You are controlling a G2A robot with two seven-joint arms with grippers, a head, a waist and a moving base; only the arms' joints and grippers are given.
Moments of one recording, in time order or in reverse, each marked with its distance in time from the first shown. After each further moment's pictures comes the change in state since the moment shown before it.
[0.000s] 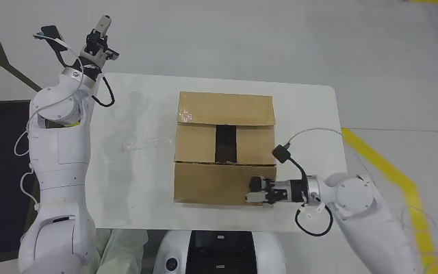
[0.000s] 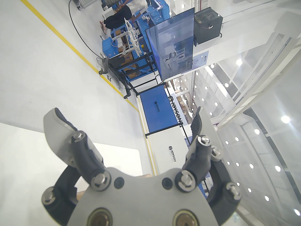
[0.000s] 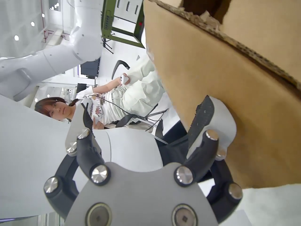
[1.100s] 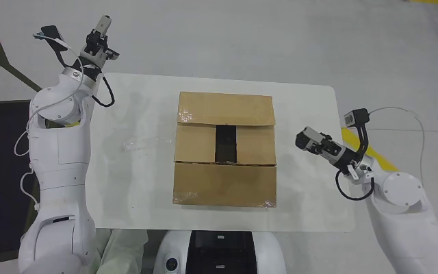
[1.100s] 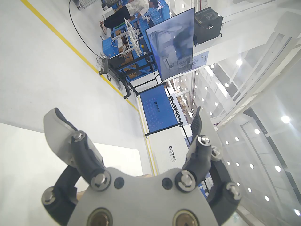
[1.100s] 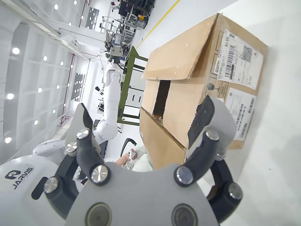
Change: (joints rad) left arm 0.000 0.000 0.000 0.000 0.000 0.000 0.000; right arm -0.046 0.021 0.282 0.091 0.150 0.046 -0.336
